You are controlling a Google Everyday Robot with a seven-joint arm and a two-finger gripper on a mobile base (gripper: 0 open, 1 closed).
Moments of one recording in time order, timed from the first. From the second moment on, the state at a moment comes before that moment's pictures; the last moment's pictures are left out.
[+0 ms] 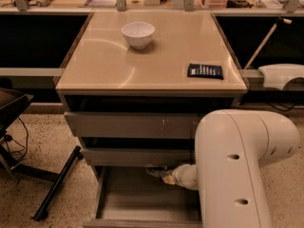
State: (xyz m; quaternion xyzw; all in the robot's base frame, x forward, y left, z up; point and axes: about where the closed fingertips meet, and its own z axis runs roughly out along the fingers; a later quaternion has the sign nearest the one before) arm 0.588 -0.112 0.299 -0.29 0.91 0.05 0.30
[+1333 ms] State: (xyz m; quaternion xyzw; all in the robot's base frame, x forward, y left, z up) arm 0.532 -0.154 0.505 -0.18 0.90 -0.09 0.39
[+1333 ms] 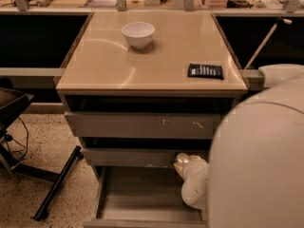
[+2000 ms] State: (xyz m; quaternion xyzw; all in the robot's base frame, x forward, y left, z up) arm 0.498 -0.178 0.541 -0.16 0.89 -0.12 0.40
